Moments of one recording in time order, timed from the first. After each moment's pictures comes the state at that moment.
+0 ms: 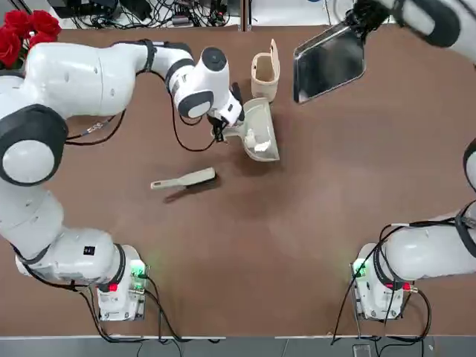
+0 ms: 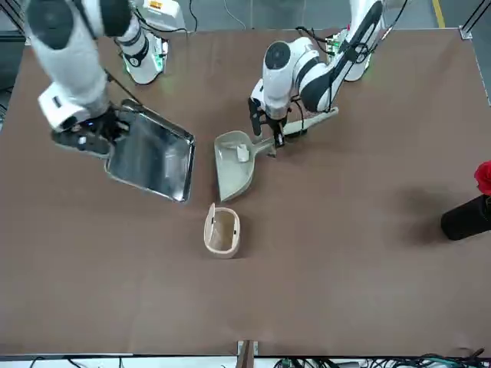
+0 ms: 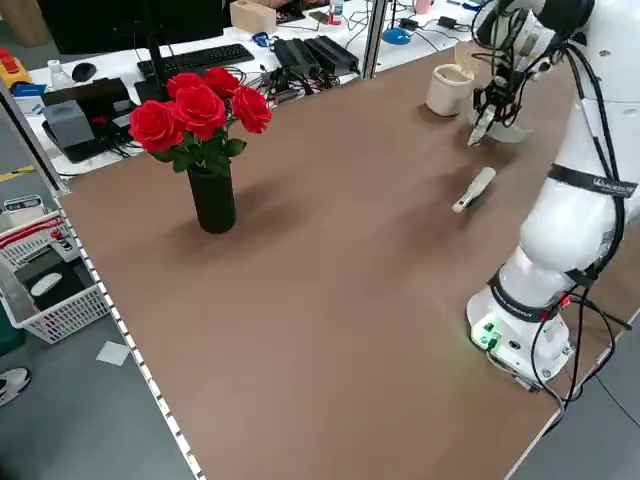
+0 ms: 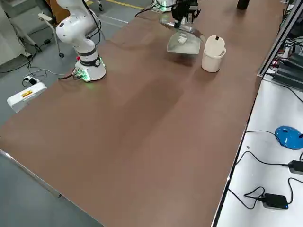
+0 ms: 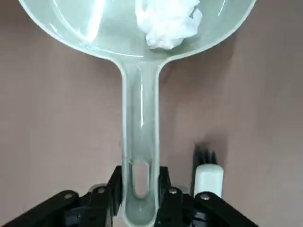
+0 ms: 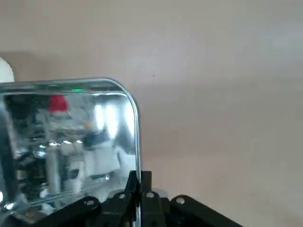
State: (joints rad) left arm 0.06 0.30 -0.95 -2.09 0.41 2.21 0.25; right arm 0.06 0.02 0.21 -1.66 -0.14 1.56 0.43
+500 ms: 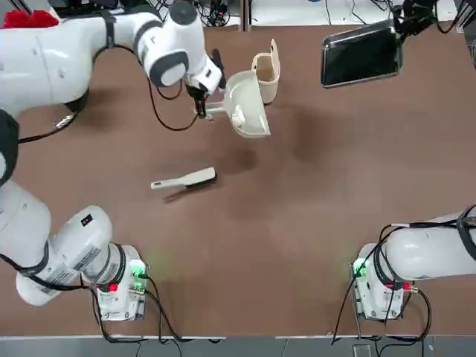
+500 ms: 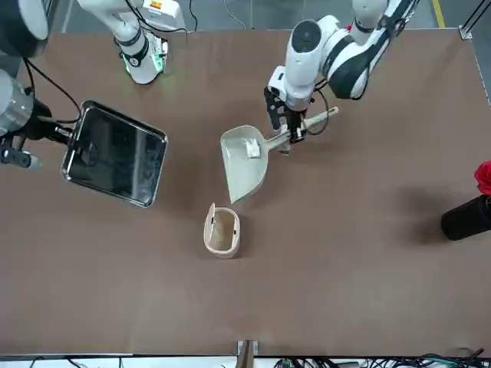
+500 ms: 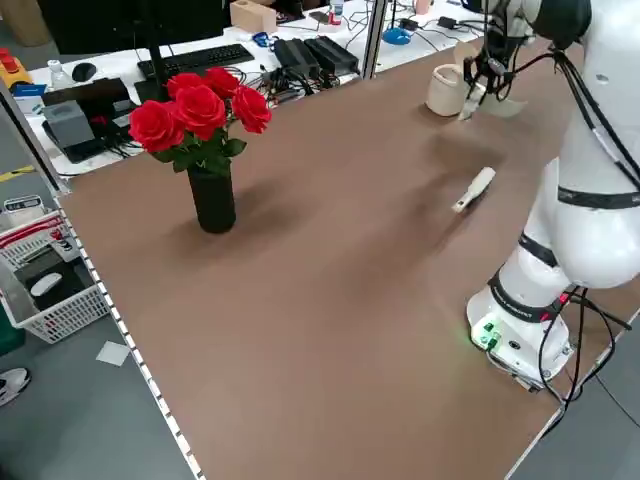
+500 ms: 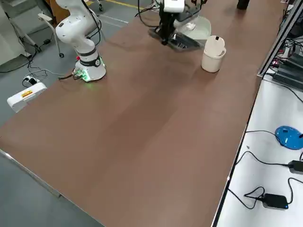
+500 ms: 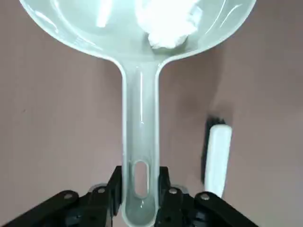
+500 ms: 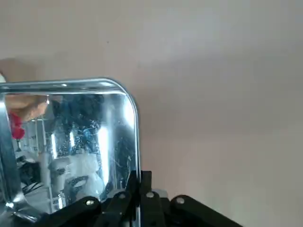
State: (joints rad) left arm 0.81 0.30 -1.60 -2.09 0.40 2.06 0.32; right arm 0.04 -0.01 -0.10 -1.76 0.05 1.61 0.17
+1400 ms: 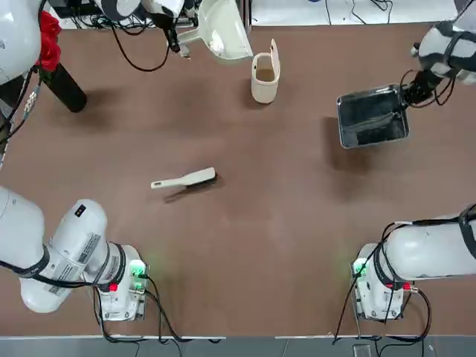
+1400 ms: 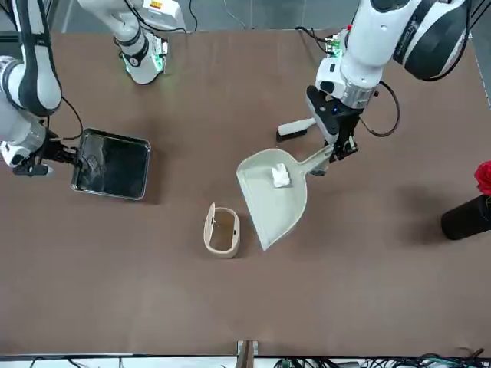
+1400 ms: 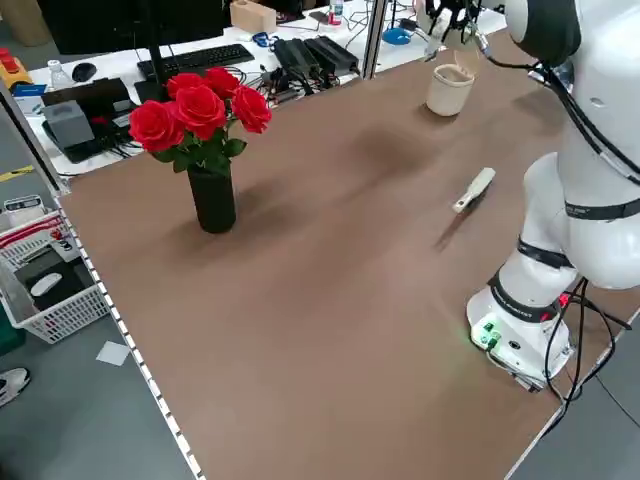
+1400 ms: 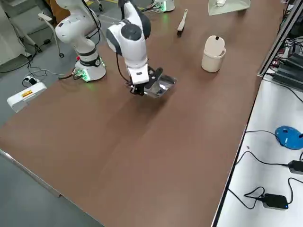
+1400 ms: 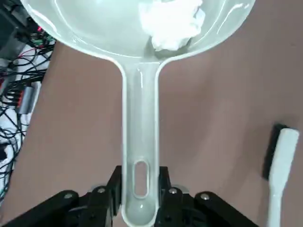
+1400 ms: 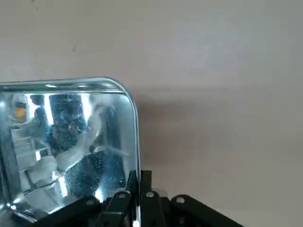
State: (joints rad) left arm 1.01 0.37 -1.72 -1.85 0.55 1.95 0.36; right arm 0.01 0.01 -0.33 -2.32 0.15 2.23 -0.38
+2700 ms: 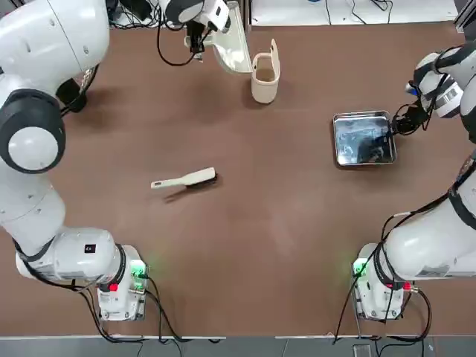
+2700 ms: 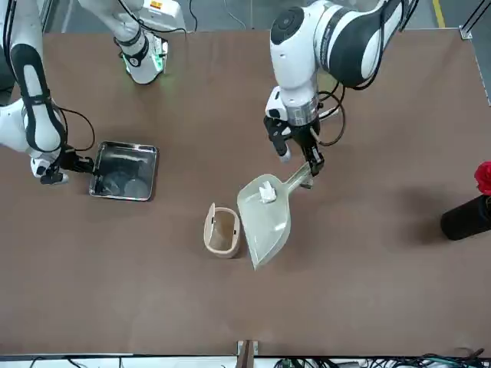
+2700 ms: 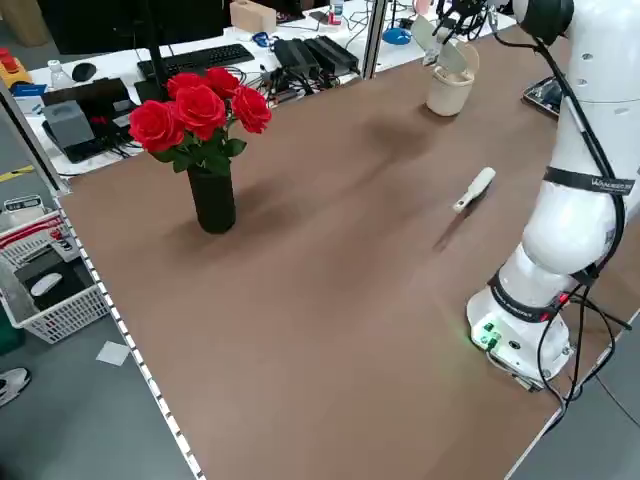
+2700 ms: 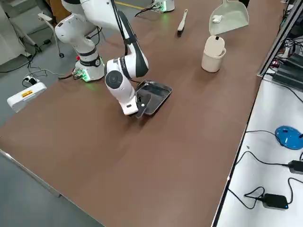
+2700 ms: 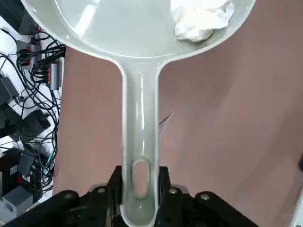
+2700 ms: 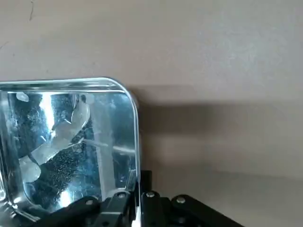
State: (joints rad) left arm -0.03 0.39 -0.85 -1.50 0.73 1.66 0.24; right arm -0.02 0.31 -0.41 -2.32 0.61 2.35 -0.91
